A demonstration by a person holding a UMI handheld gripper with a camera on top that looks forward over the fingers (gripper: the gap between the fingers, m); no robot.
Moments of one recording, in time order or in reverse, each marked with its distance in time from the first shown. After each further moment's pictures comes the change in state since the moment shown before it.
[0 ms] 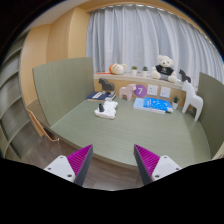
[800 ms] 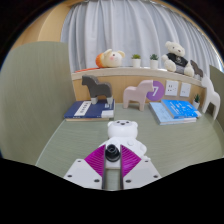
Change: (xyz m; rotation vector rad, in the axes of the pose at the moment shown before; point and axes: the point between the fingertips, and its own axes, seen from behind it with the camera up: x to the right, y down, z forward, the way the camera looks) arm -0.060 -0.111 0.363 0.027 0.226 0.172
